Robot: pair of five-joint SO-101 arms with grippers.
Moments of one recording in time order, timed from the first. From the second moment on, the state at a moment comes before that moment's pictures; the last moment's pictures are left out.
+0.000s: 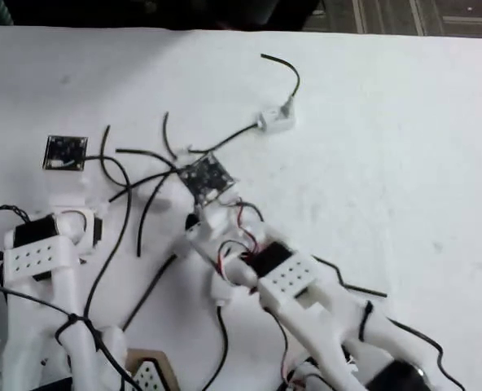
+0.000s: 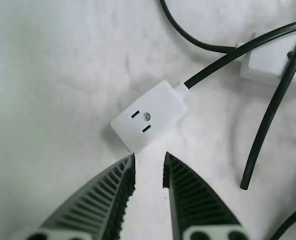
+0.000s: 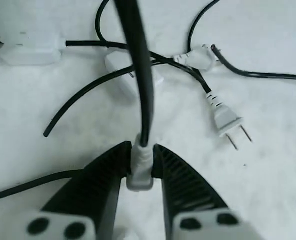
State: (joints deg) left arm -24.3 -35.9 58.0 54.1 -17.8; right arm -41.7 -27.6 60.0 19.6 3.6
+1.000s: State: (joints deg) left arm -24.3 -35.9 59.0 53.6 -17.8; right arm -41.7 -15.8 59.5 4.5 5.7
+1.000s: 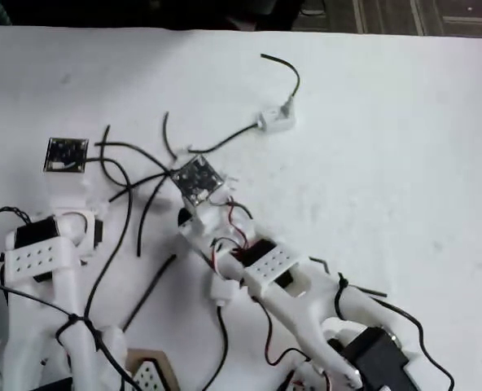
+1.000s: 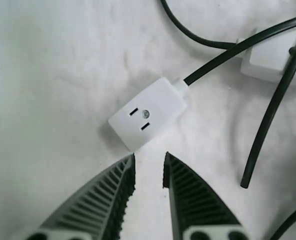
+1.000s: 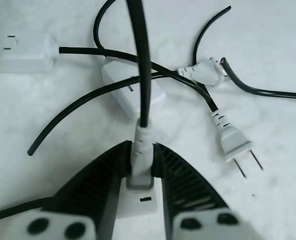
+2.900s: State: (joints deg) left arm -24.3 -35.9 59.0 53.6 -17.8; right arm -39.1 -16.3 58.0 28.0 9.7
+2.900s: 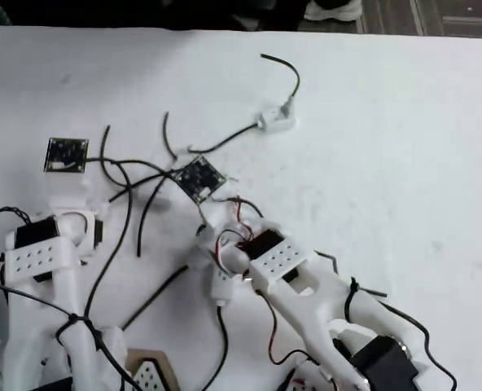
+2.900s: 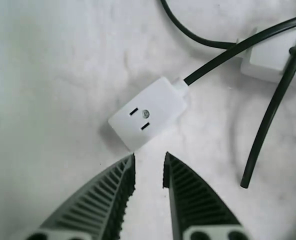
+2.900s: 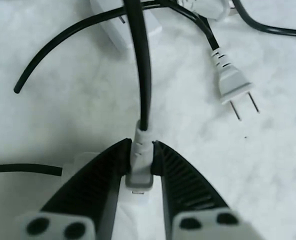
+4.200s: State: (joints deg) left arm -24.3 -35.9 59.0 53.6 -17.8; right arm -37.6 -24.7 59.2 40.8 9.5
